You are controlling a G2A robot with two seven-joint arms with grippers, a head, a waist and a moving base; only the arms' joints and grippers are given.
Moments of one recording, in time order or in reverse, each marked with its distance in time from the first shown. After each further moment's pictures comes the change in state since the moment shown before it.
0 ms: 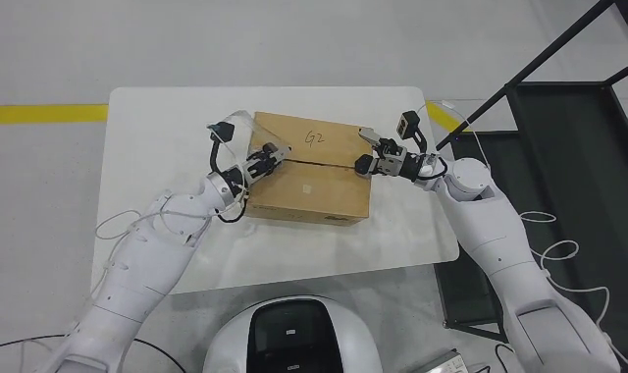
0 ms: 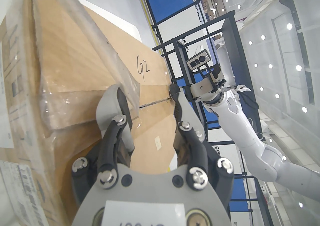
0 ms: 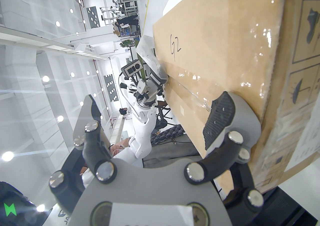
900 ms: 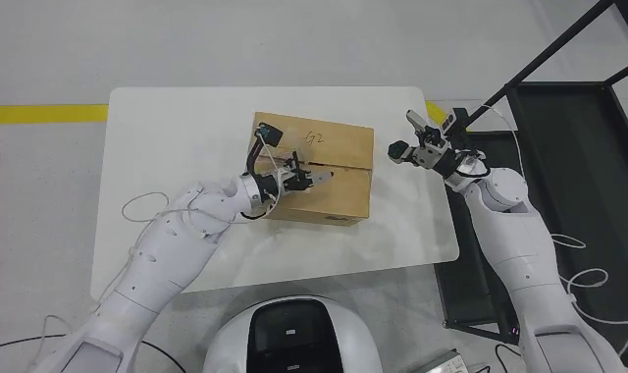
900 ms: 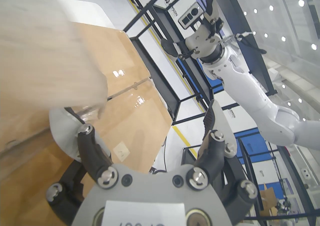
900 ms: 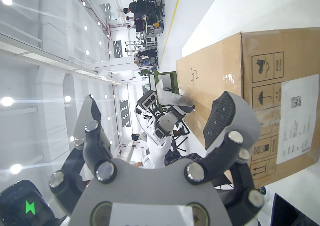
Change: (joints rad) left arm -0.093 -0.060 0.145 0.023 0.140 -0.142 -0.063; right arm -0.147 0.038 0.229 -0.112 0.072 0.004 -0.084
